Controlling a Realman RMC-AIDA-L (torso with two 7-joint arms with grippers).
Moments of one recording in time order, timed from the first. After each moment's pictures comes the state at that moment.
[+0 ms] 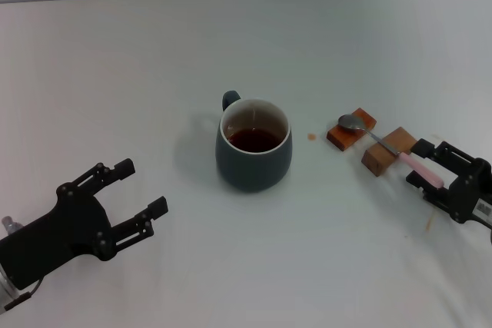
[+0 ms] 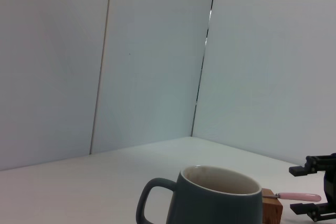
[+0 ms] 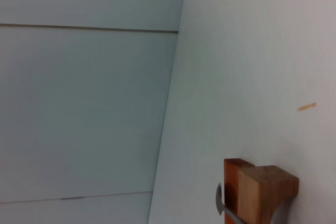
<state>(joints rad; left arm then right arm) -0.32 -2.07 0.40 0.21 1.98 1.62 -0.70 0.29 2.06 0.07 -0.21 -2.25 -1.47 2.10</state>
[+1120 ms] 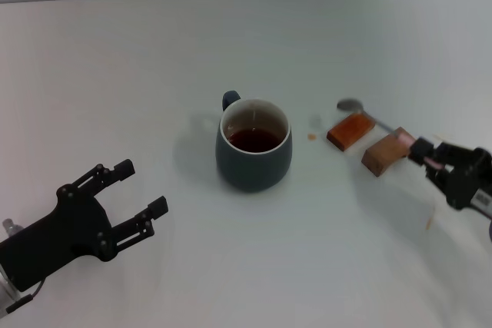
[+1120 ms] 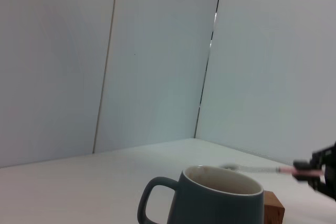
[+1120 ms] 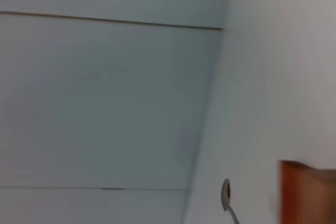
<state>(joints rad) -0.31 -2.07 0.40 0.20 1.97 1.62 -0.71 0.29 2.07 0.08 -0.21 -2.20 -1.54 2.03</state>
